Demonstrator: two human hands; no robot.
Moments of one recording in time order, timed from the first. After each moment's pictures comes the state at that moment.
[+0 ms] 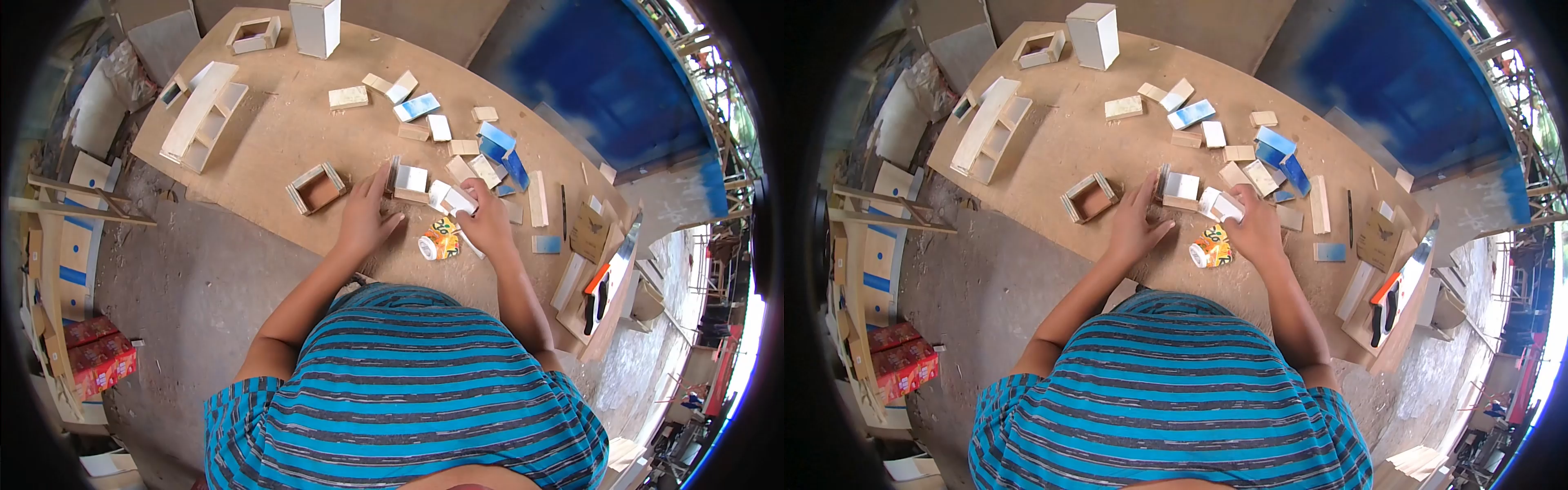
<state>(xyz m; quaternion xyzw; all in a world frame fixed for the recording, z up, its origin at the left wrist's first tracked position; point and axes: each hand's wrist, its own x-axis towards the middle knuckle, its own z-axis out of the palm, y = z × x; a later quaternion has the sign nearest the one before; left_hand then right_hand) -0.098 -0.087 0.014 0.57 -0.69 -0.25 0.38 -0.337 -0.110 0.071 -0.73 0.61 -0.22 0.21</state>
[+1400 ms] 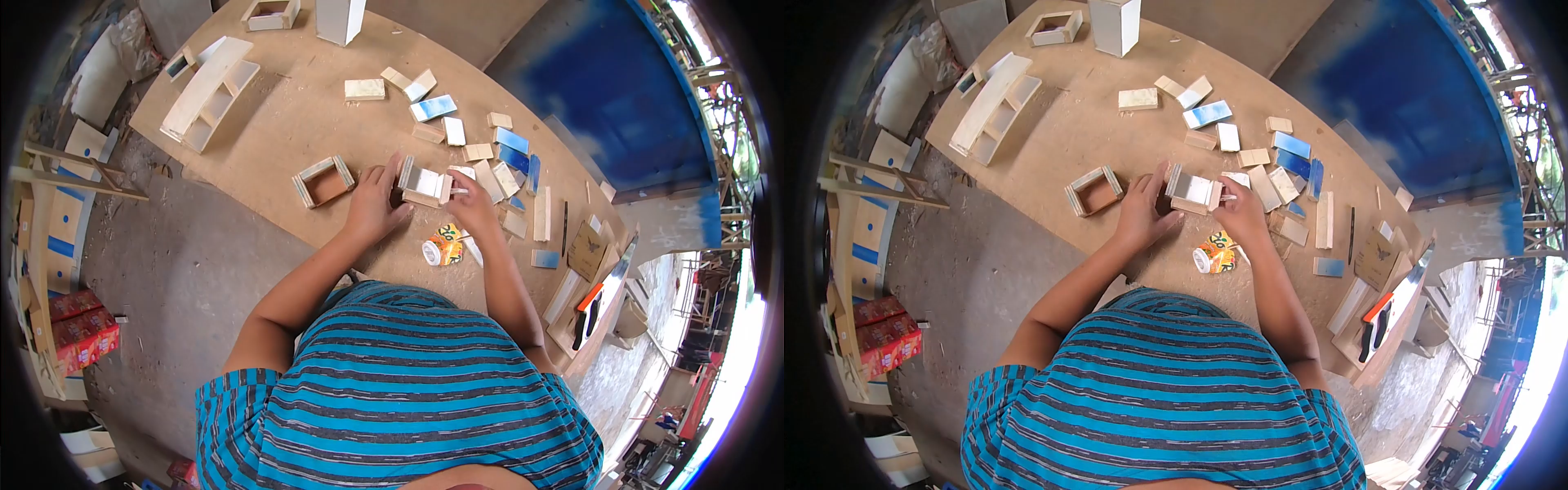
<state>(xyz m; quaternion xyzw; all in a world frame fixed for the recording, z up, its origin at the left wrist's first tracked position) -0.096 -0.108 0.006 0.57 -0.68 -0.24 0.38 -0.315 -0.145 0.039 -0.58 0.58 -0.27 0.51</state>
